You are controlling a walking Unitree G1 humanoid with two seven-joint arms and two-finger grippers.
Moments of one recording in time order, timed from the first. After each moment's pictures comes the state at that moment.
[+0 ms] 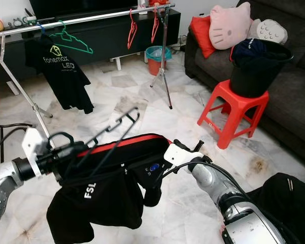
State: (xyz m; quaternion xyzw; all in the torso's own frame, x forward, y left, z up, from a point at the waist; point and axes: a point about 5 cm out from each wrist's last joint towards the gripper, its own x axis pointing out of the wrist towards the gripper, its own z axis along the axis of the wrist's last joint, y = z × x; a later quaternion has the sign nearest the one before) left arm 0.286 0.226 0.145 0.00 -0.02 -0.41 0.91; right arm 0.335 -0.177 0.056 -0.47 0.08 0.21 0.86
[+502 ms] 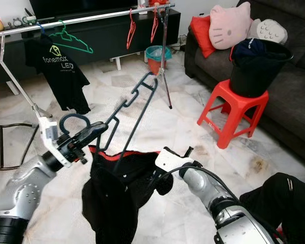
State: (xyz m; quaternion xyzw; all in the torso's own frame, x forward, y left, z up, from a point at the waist) left arm 0.292 0.149 0.153 -0.21 -0.09 -0.43 0.87; right arm 0.323 -0.143 0.039 -0.41 0.09 0.28 0.86
